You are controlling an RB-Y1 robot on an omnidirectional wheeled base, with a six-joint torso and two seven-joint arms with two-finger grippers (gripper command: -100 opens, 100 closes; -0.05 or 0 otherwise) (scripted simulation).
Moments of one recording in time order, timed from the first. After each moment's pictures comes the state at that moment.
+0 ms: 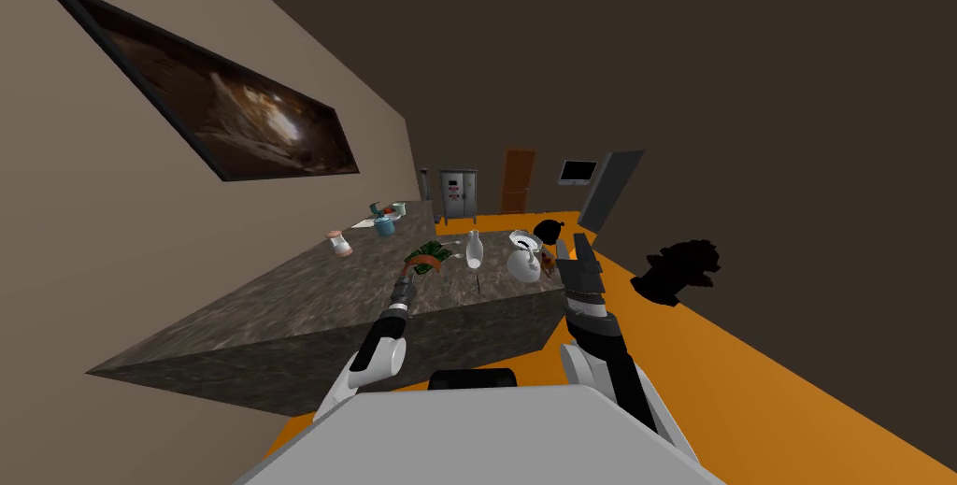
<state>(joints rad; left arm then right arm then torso) 0.29 0.03 0.05 -1.68 0.17 -0.13 0.04 0.52 -0.02 0.00 -2.31 0.08 -0.55 0.05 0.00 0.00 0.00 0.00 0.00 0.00</state>
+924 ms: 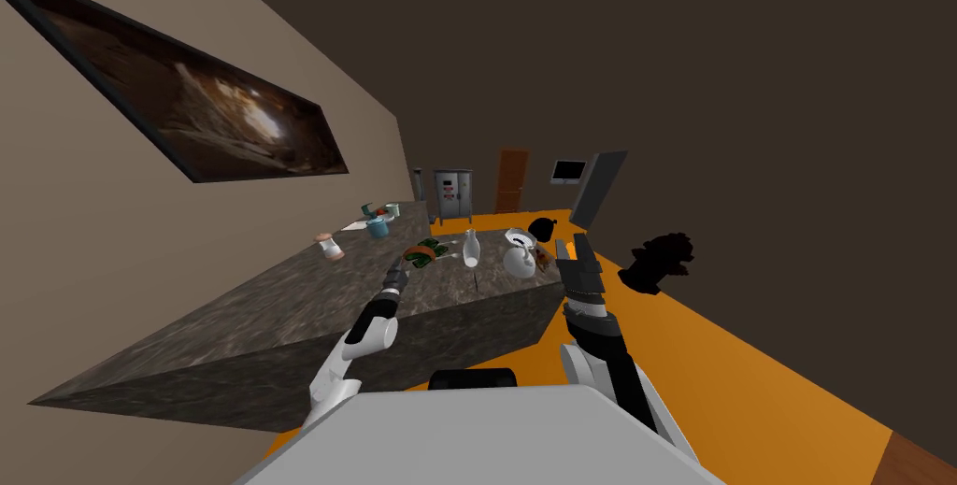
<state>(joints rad) 0.16 0.10 0.15 -1.66 0.18 -0.03 0.03 0.52 -0.02 0.00 -2.31 0.08 -0.55 0.05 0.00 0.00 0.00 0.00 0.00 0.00</state>
